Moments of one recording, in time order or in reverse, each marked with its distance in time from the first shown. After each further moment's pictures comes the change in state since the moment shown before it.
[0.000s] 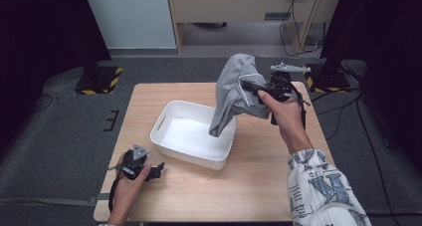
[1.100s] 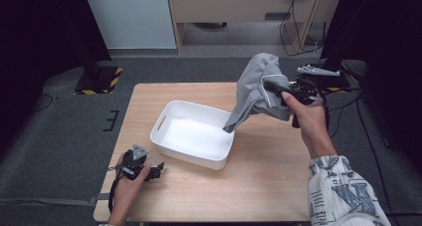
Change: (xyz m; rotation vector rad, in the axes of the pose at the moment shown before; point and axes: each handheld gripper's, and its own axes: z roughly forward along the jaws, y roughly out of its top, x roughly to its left) left arm 0.000 0.000 0.000 0.003 0.007 -0.004; right arm -0.032 -0.005 -0.051 -0.037 -0.060 0.023
